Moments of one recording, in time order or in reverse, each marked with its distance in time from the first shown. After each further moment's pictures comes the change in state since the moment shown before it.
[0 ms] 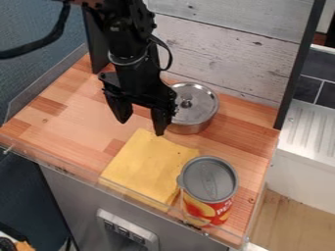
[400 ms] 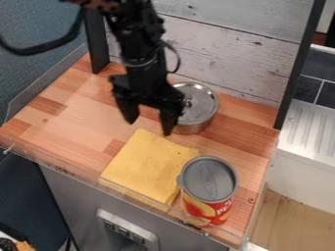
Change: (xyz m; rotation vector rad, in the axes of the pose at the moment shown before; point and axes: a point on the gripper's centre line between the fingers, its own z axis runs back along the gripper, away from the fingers) arm 0.015 -0.006 -0.014 -0.001 0.028 0.010
